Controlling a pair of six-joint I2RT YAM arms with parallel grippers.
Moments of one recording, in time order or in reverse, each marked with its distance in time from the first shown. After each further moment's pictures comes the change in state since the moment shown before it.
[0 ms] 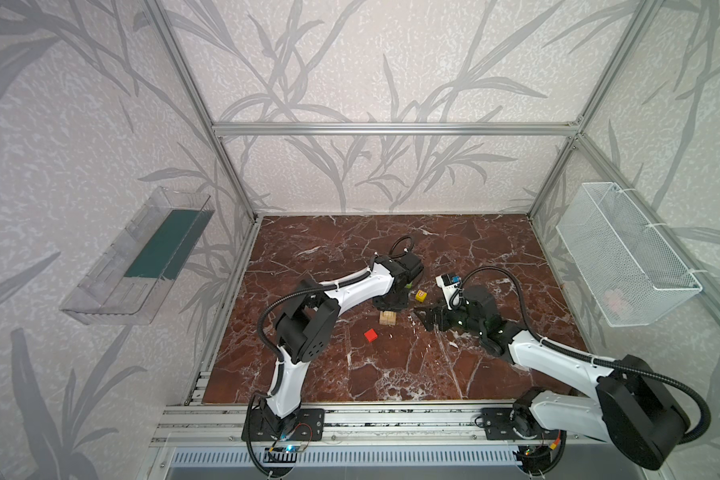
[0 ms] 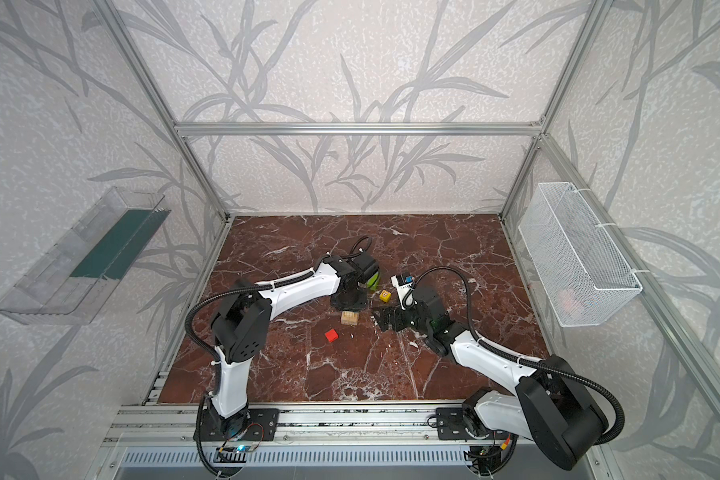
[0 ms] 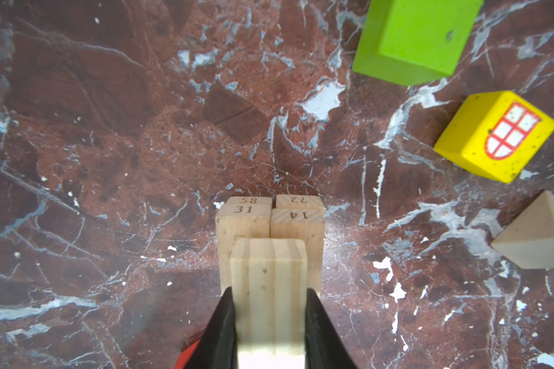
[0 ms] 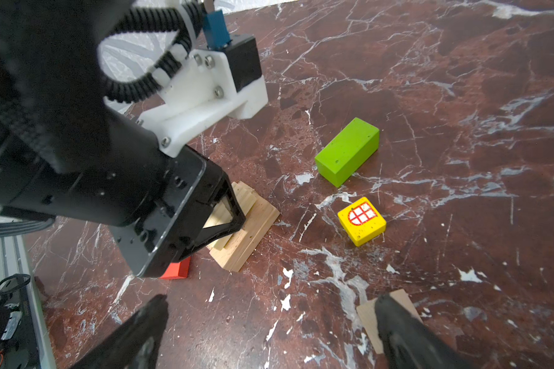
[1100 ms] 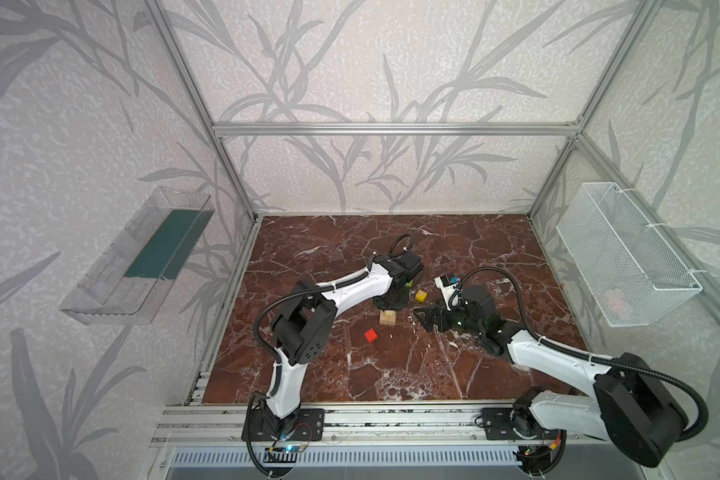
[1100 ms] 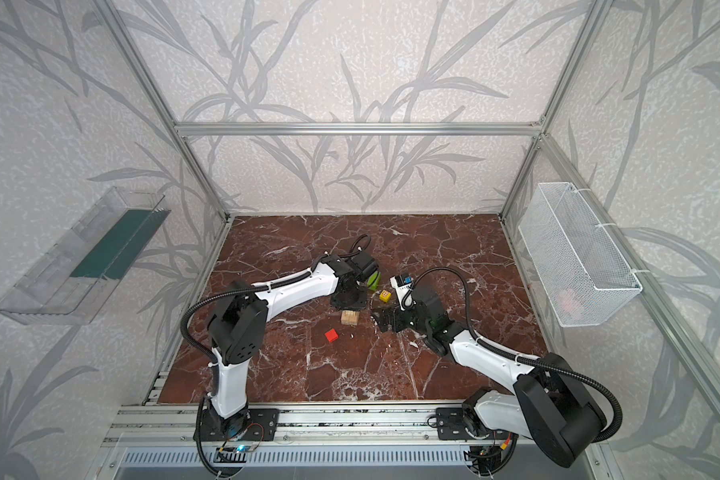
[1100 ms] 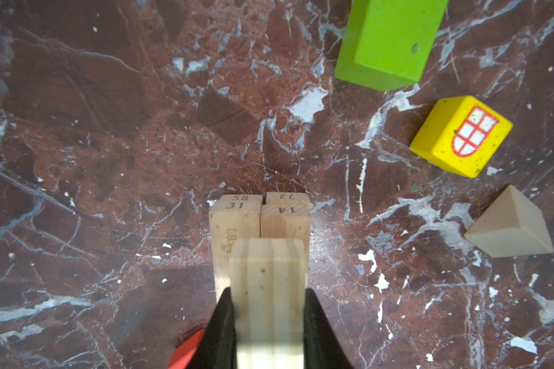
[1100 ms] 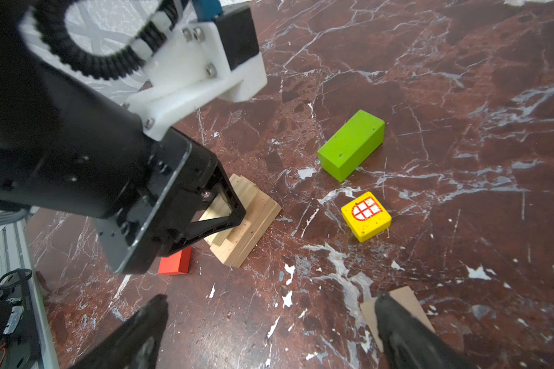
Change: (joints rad) left arm 0.000 -0.018 -0.009 0.021 0.018 0.000; right arm 0.004 0.011 0.000 0.000 -0.008 0.000
